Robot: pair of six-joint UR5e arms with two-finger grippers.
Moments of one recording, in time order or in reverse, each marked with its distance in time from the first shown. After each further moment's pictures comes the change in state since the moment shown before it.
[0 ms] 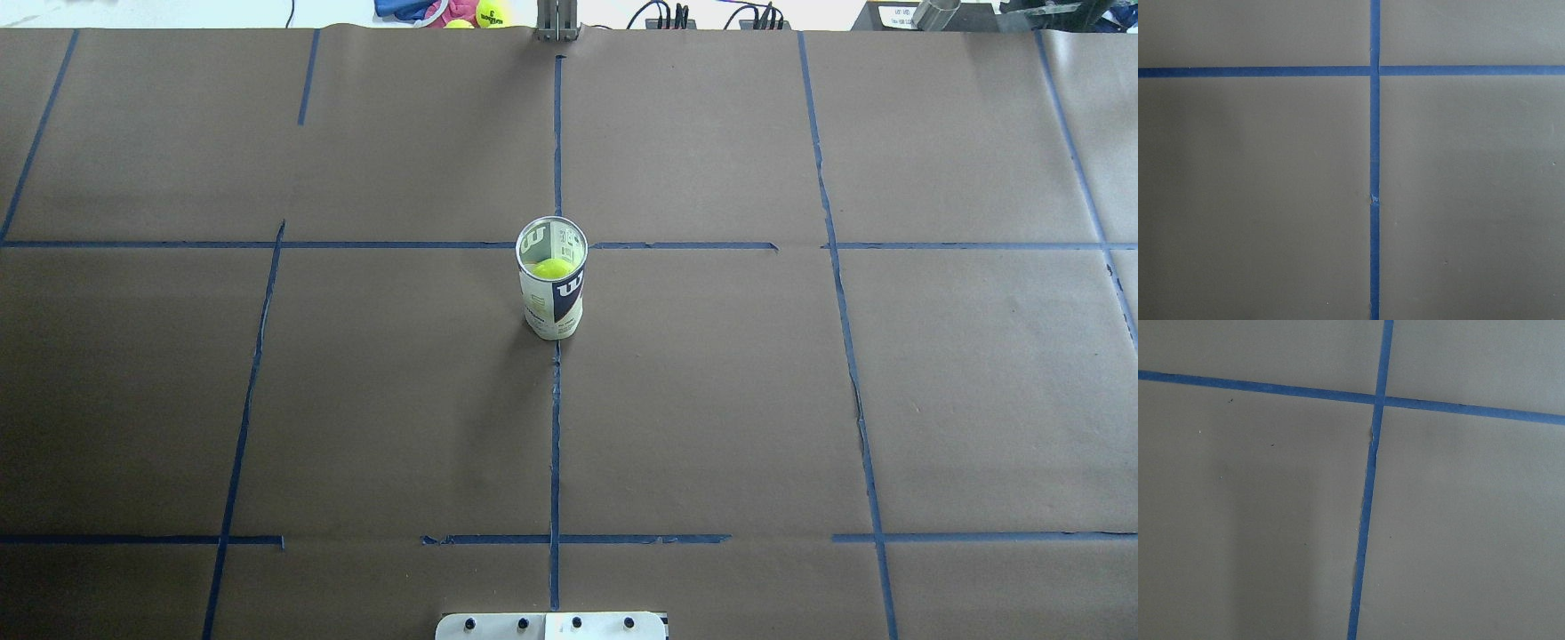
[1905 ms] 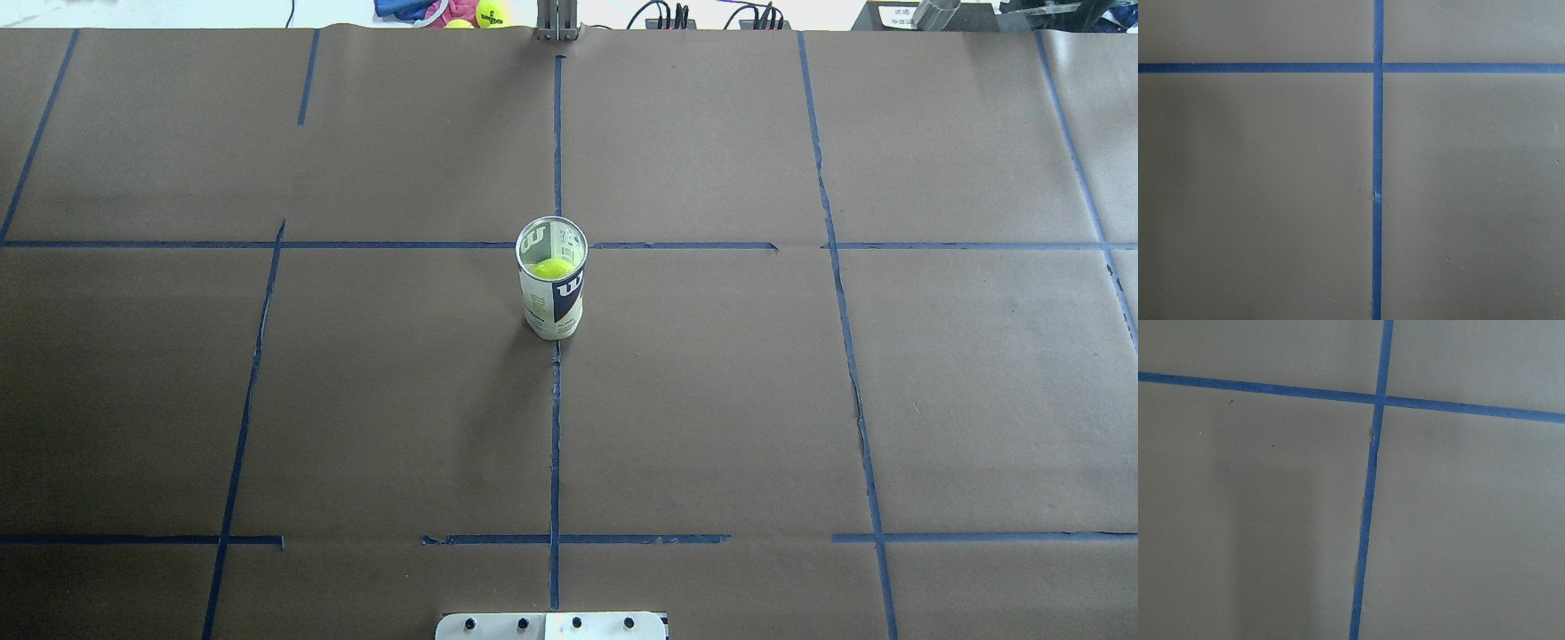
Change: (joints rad) left arm -0.002 0.008 0.007 0.006 0.008 0.006; right arm -0.002 0.000 -0.002 0.000 0.002 0.007
